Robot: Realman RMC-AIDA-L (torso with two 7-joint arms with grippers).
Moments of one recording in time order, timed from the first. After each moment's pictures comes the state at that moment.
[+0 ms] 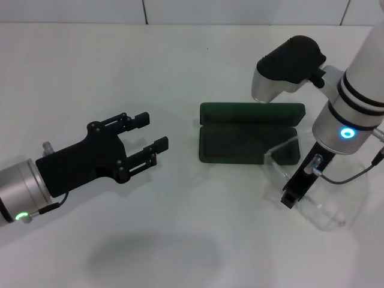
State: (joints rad) left arm -0.28 -2.08 1.13 0.55 1.36 1.43 -0.95; right arm 0.85 2.03 -1.69 -1.07 -2.44 -1.58 2.83
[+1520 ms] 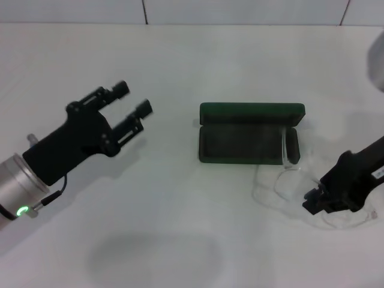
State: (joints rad) left arm -0.30 -2.10 1.13 0.36 1.07 1.48 -0.79; right arm 0.58 2.02 -1.24 -1.26 -2.26 -1.83 2.21
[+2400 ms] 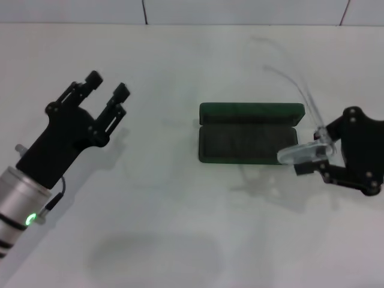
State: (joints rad) left arm -0.41 -2.11 1.14 -0.05 0.75 1.61 -0.49; right arm 0.50 2.02 -0.88 -0.96 -1.85 -1.94 1.18
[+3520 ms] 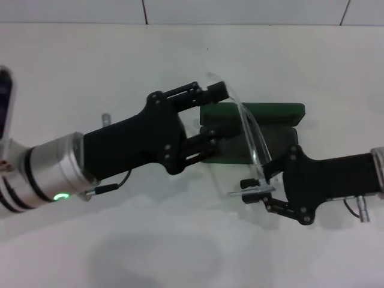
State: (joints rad) left arm -0.52 -2.09 1.32 0.29 1.08 1.77 -0.91; right arm 0.53 2.03 -1.13 -0.58 -1.71 -1.67 0.75
